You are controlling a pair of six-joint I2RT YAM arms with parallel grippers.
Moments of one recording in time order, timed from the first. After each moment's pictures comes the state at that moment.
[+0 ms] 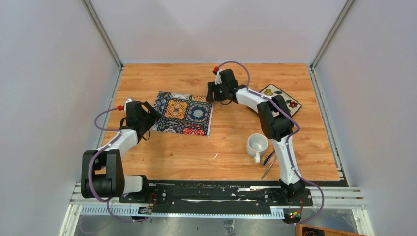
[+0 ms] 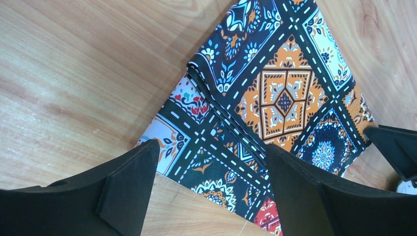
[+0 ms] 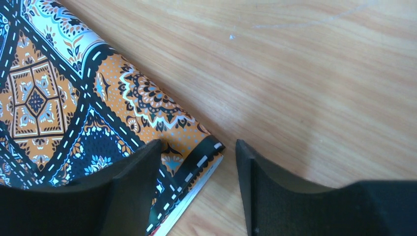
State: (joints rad) left arm 0.06 1.30 0.56 0.05 0.00 -0.73; right arm 0.50 2.28 1.72 -0.13 -0.26 0.23
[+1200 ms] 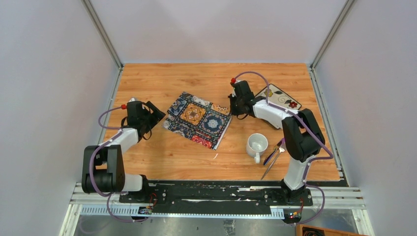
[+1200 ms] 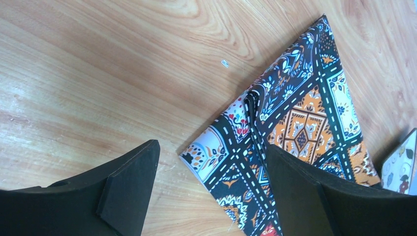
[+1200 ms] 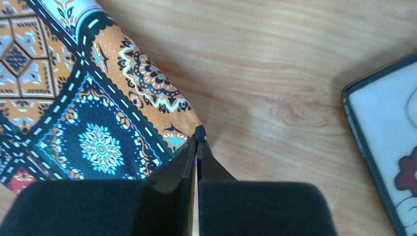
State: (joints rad) left arm 0.06 1.35 0.56 0.10 0.11 -0.73; right arm 0.49 1.82 1.22 -0.21 -0.01 0.25
